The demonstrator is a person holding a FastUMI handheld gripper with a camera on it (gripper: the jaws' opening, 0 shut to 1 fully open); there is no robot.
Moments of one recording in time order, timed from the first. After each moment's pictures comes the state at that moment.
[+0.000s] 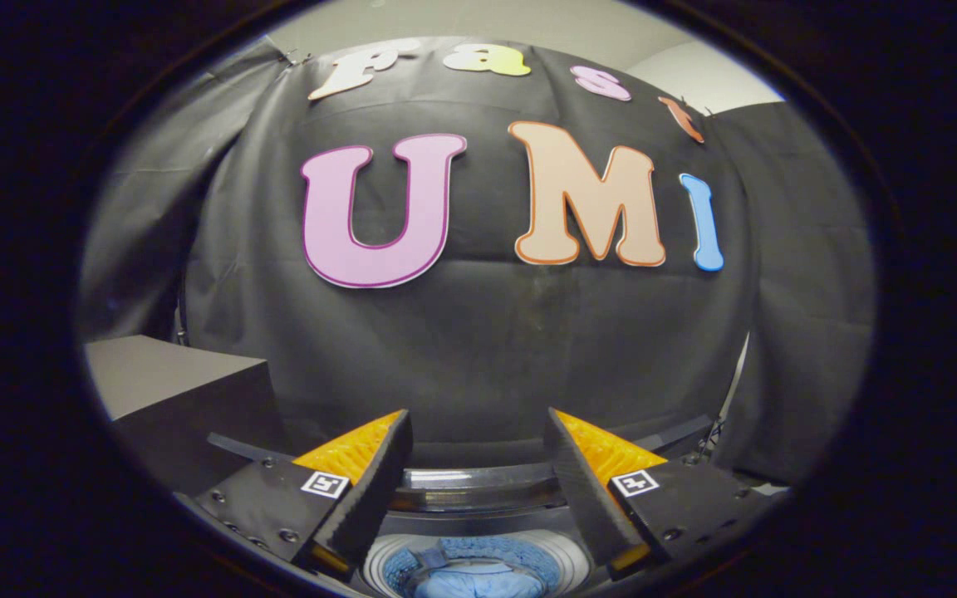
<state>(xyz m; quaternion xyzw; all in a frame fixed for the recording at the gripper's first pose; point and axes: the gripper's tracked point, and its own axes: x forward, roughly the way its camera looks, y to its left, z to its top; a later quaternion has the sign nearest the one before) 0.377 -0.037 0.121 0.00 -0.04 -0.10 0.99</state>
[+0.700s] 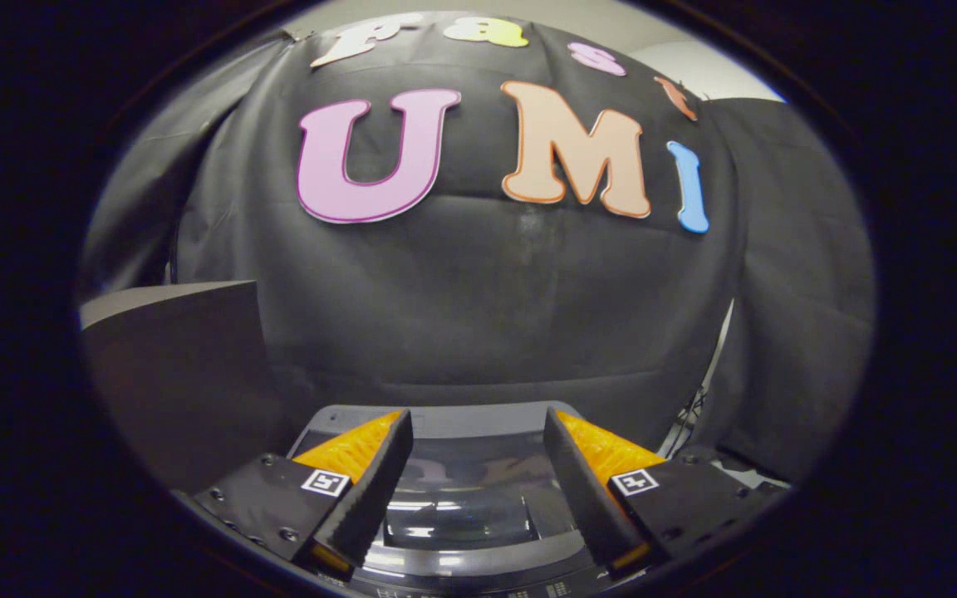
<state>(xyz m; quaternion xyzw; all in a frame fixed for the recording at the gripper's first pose) 0.346 -0.049 0.054 -0.01 0.01 -0.13 0.99</state>
